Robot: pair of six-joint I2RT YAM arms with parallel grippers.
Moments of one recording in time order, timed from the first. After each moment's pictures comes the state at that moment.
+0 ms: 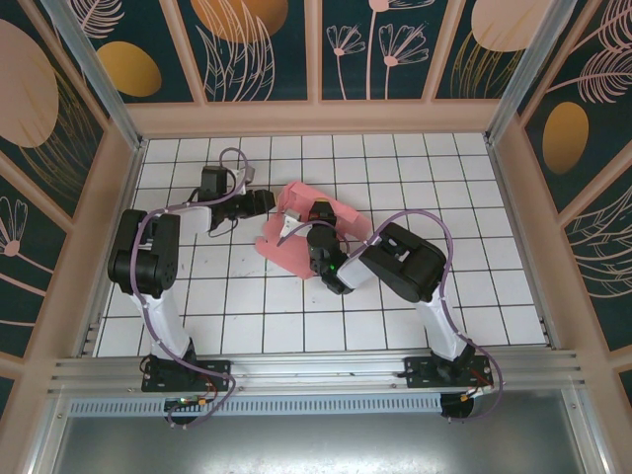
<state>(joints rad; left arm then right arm) -0.17 1.92 1.06 0.14 0.70 -0.44 0.91 2.15 0.95 1.19 0.88 -1.42</state>
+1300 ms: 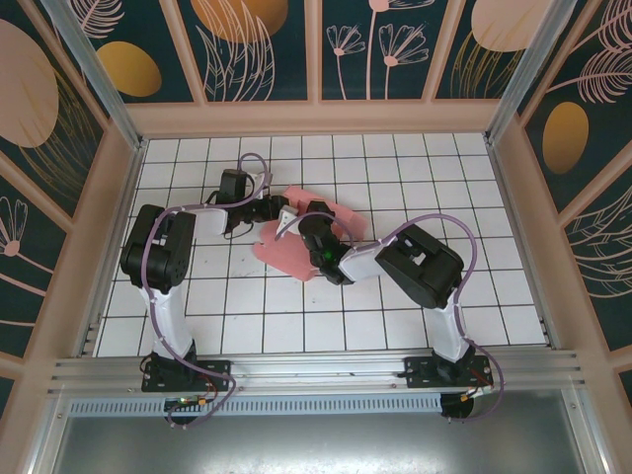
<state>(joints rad) -0.26 1.98 1.08 0.20 0.64 -0.46 0.91 2.03 1.00 0.75 0.76 -1.12</state>
